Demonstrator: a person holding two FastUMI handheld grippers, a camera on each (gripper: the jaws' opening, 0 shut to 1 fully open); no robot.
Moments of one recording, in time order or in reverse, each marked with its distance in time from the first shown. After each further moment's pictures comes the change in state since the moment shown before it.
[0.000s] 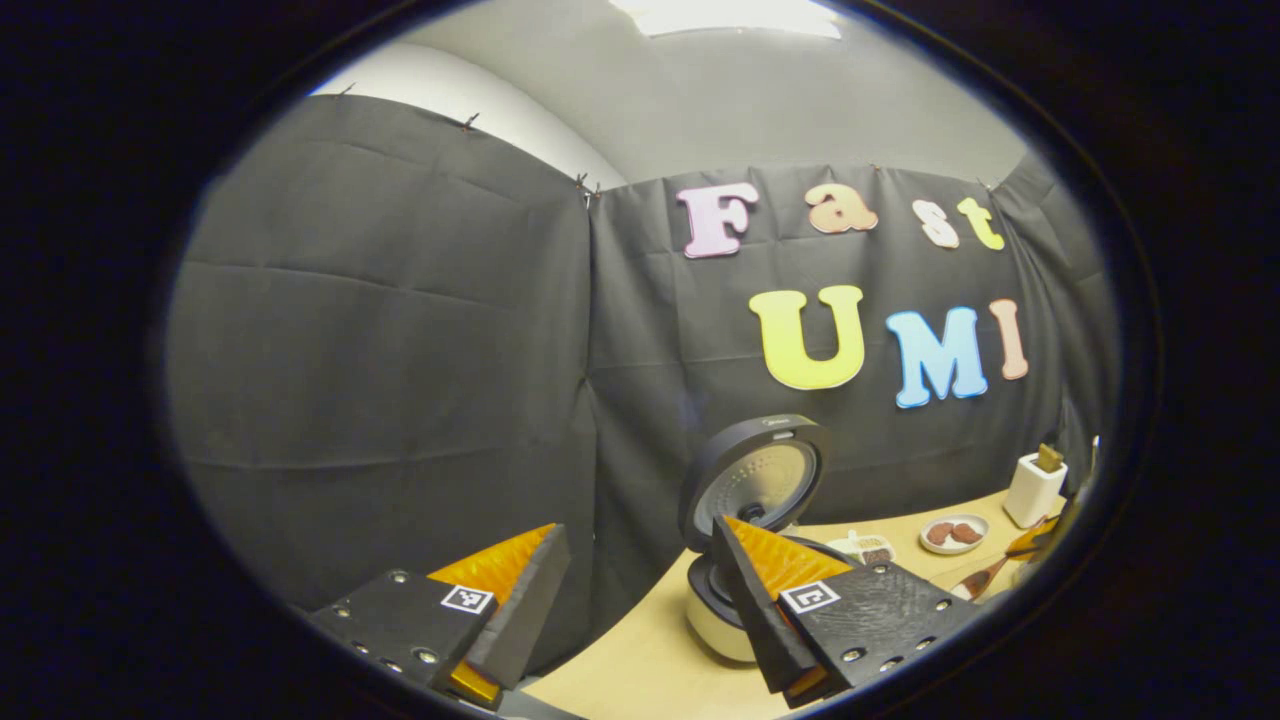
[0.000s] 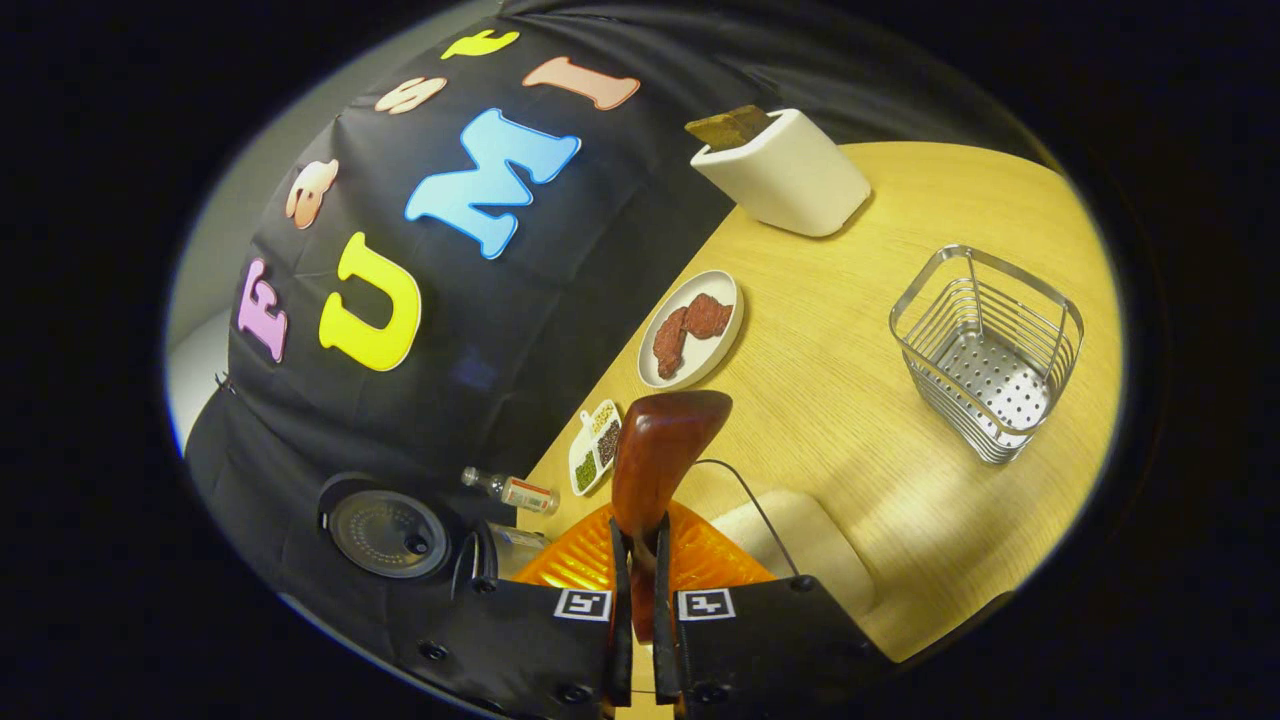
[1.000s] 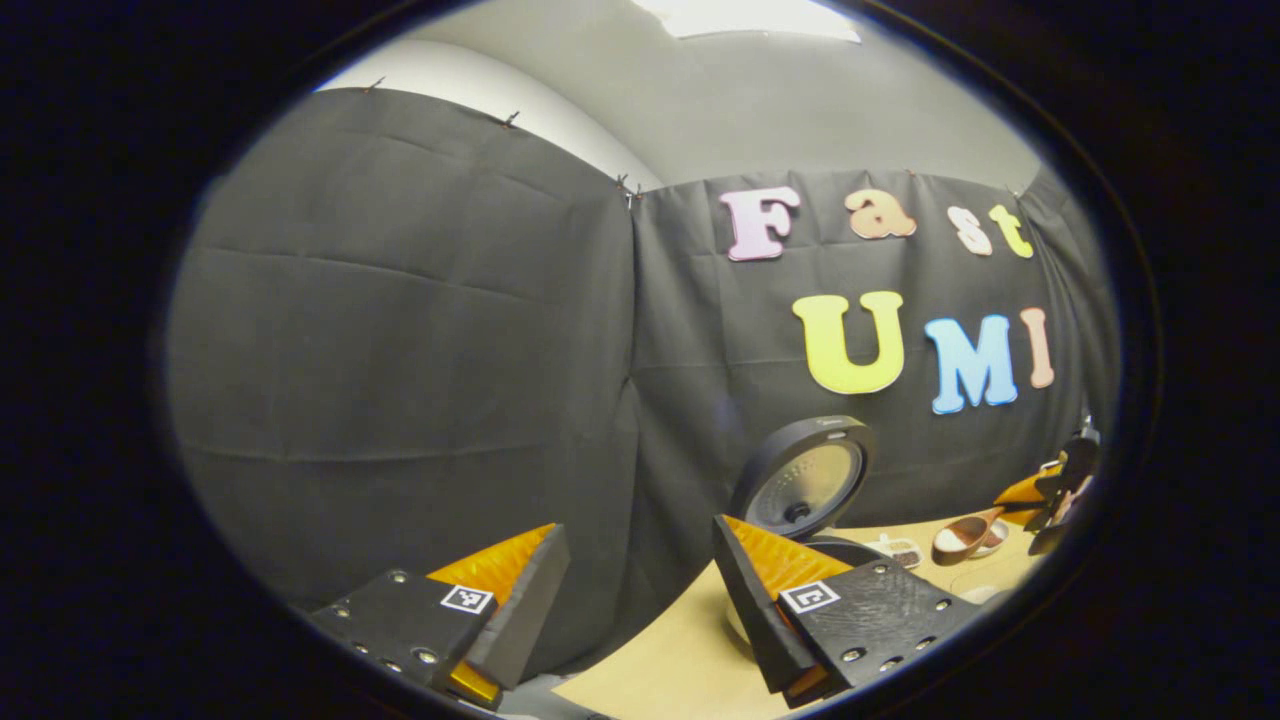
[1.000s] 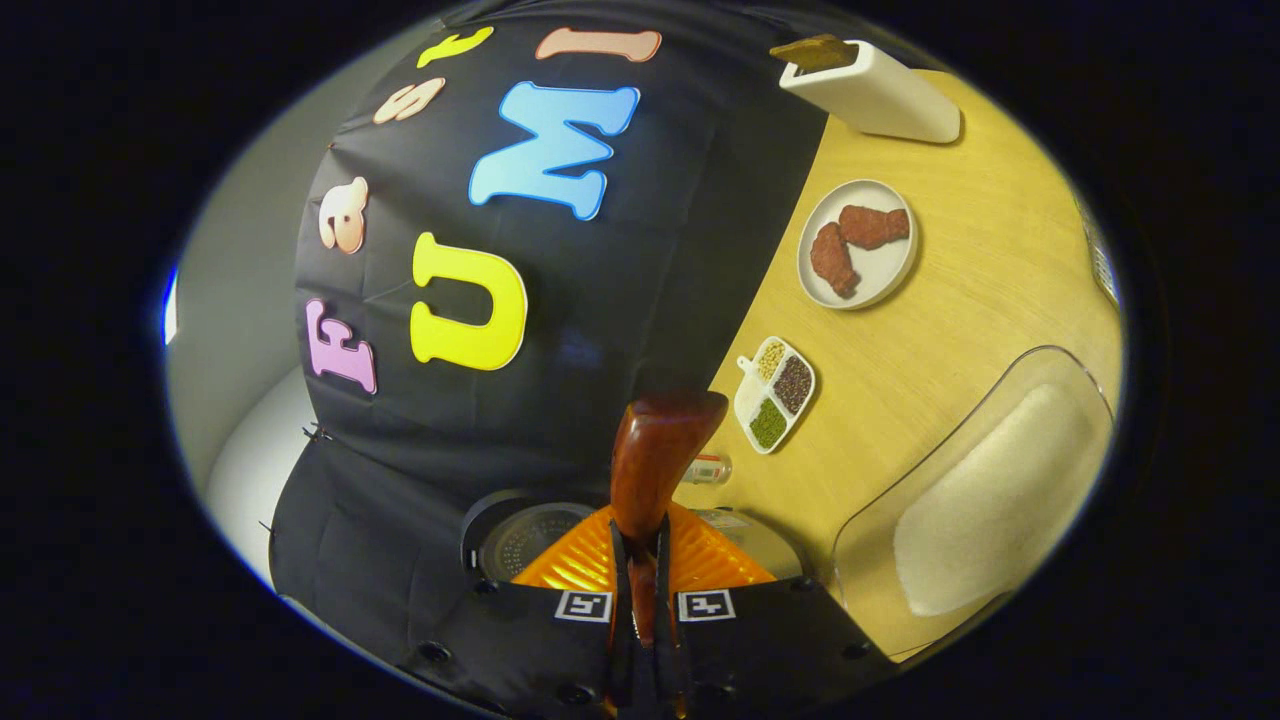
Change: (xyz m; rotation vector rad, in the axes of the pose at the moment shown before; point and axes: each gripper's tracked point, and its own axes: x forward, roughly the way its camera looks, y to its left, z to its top) left arm -0.010 0.066 -0.008 -0.025 -0.001 0.110; right arm 0.046 0.185 -0.044 0.153 0.145 0.288
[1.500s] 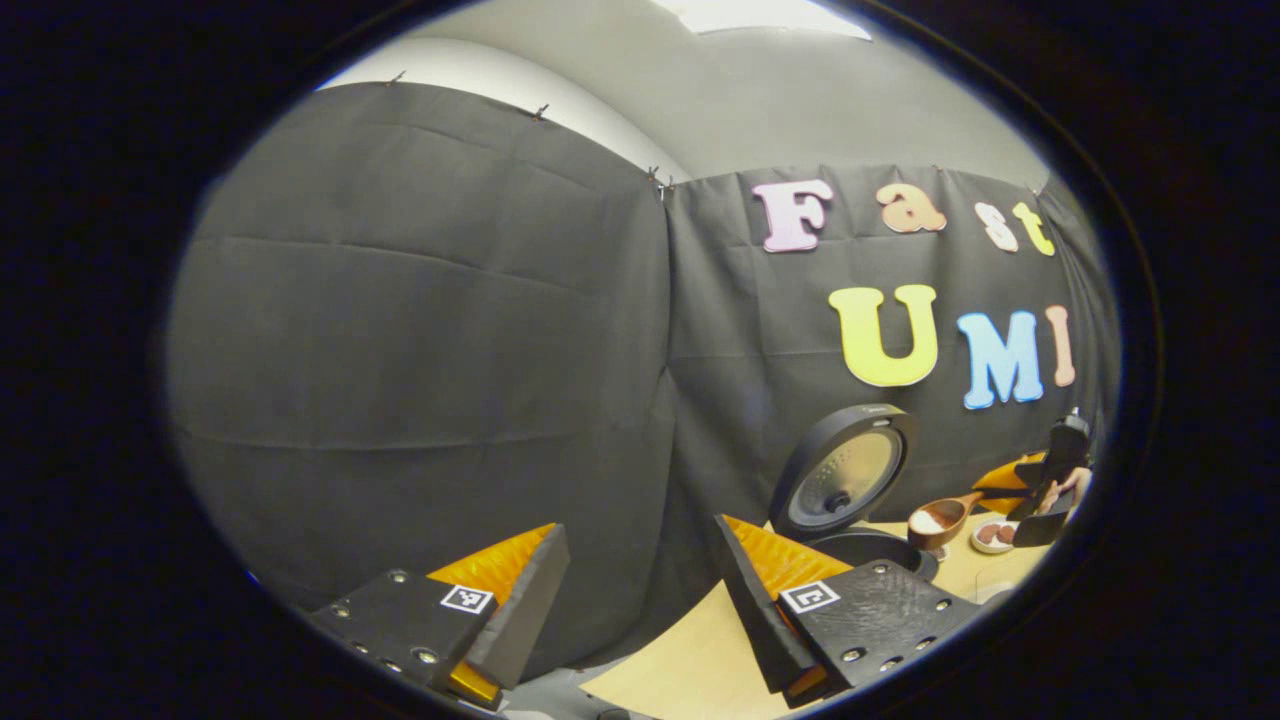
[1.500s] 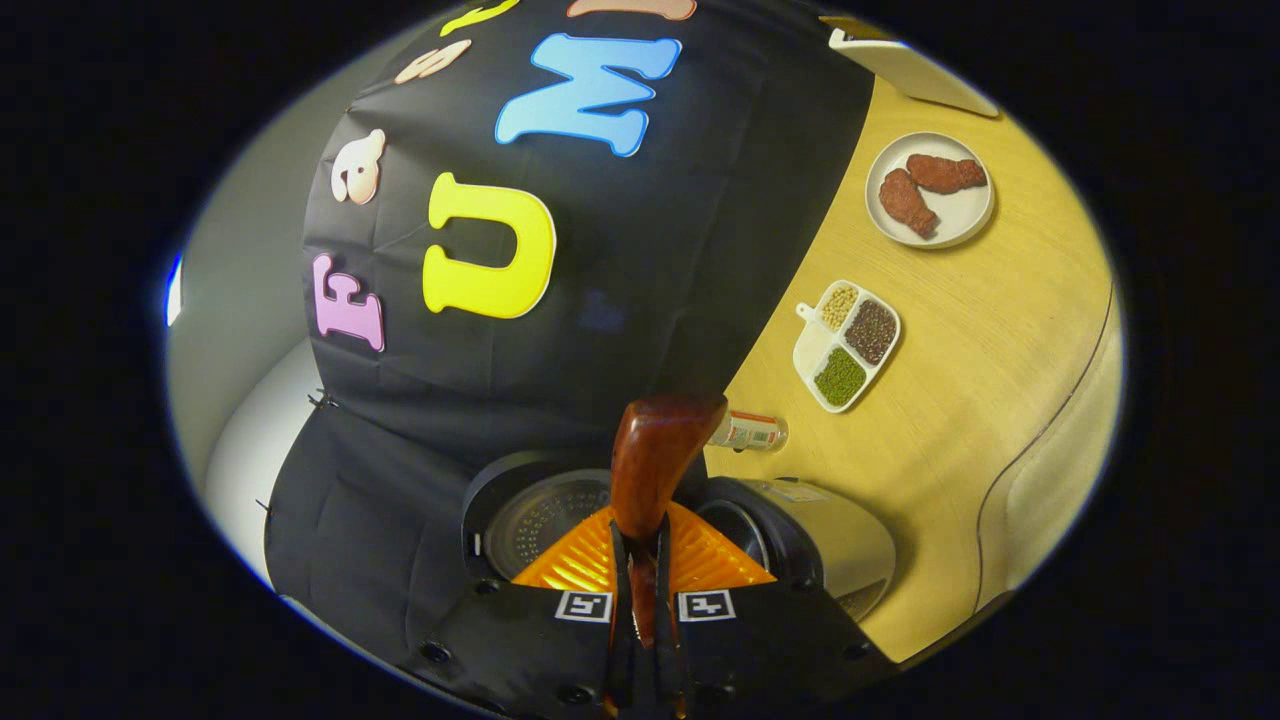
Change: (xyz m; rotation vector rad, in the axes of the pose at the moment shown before) left arm 0.000 0.045 -0.012 -0.007 0.027 0.085; right arm 0.068 0.042 -0.063 -0.034 0.091 0.046
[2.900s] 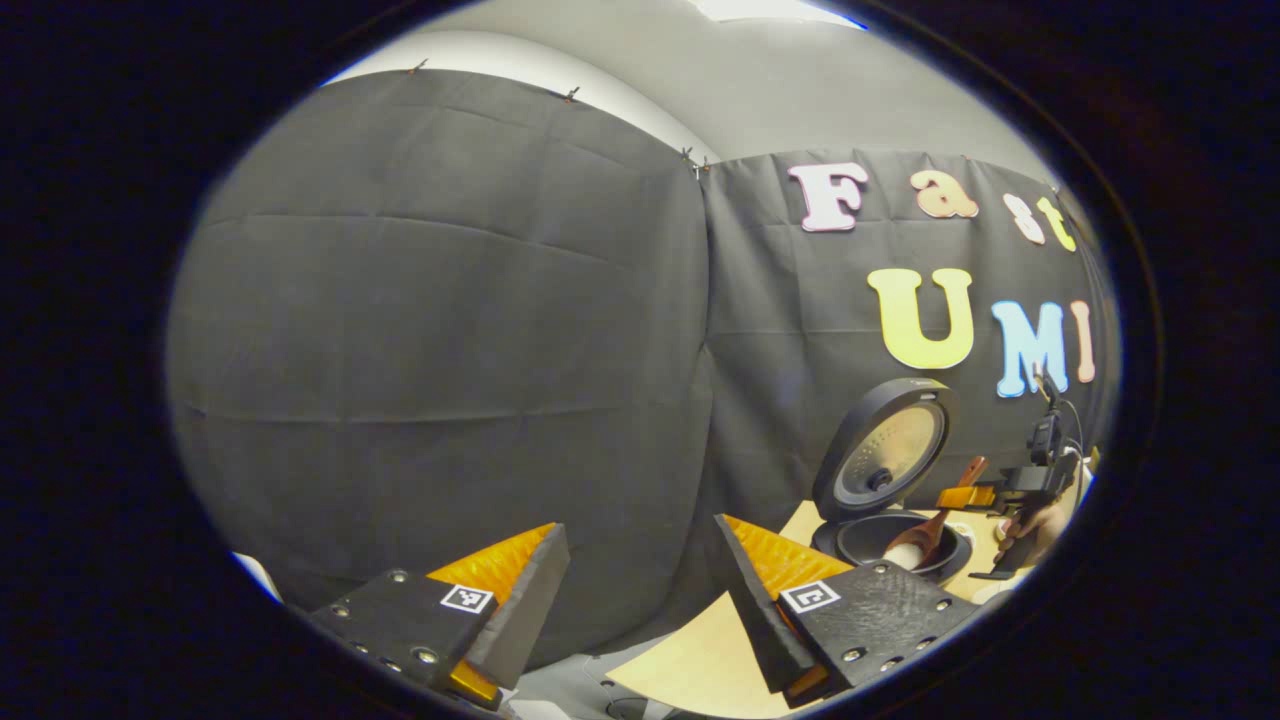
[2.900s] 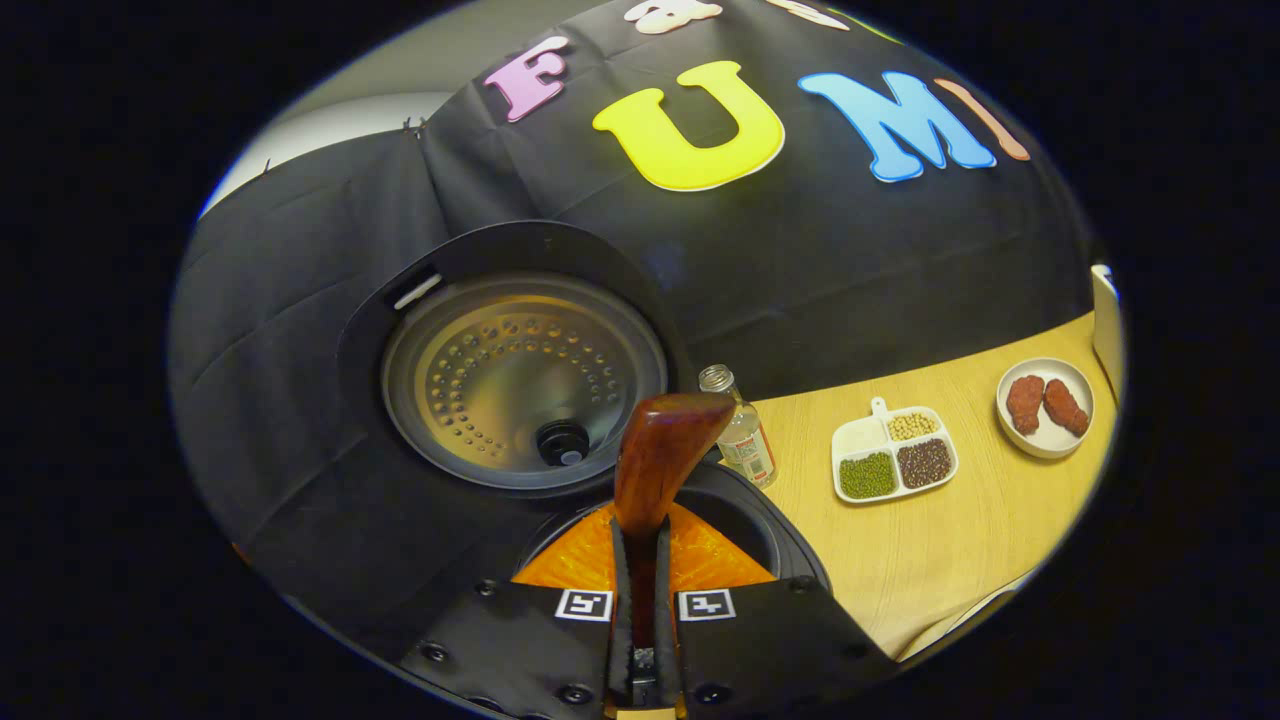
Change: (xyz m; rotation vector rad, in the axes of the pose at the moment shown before) left arm -0.001 0.035 -0.033 -0.014 0.059 0.078; right arm 0.070 -0.007 -0.078 -0.888 0.068 -0.087
